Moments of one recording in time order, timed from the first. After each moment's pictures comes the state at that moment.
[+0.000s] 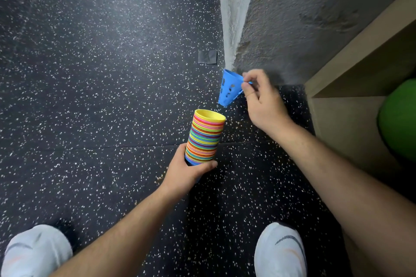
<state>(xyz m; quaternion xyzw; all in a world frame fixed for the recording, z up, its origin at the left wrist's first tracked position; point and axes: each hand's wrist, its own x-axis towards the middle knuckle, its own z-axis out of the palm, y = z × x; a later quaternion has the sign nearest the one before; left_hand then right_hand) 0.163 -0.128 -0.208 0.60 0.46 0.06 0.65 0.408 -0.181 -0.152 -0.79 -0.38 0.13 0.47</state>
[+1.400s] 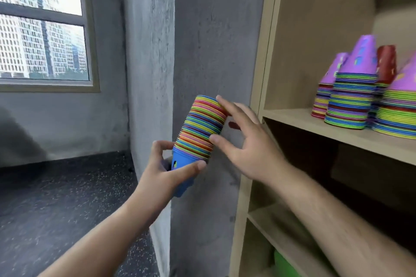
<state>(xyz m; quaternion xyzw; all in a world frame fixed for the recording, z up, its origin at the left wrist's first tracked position) 0.286 -0.077 0.322 0.67 0.02 0.27 0.69 0.382 -0.254 0.384 -0.74 -0.48 -0.25 0.40</state>
